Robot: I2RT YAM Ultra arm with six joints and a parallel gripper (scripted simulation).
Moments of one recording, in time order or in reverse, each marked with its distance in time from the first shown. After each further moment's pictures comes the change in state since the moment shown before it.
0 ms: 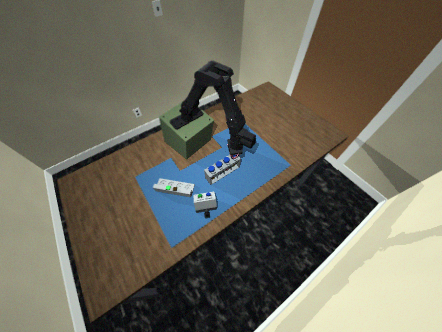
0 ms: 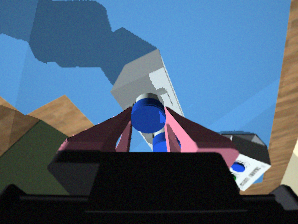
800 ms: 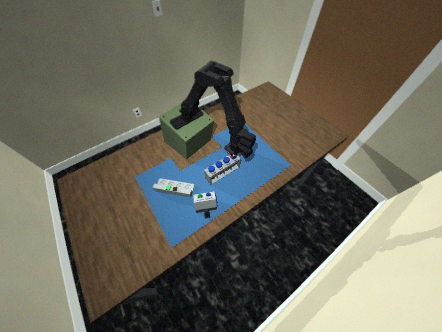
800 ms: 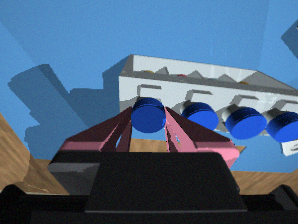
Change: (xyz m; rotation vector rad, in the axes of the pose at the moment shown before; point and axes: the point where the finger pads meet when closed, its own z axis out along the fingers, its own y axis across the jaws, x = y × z) arm 0.000 0.000 0.001 0.001 -0.001 1.018
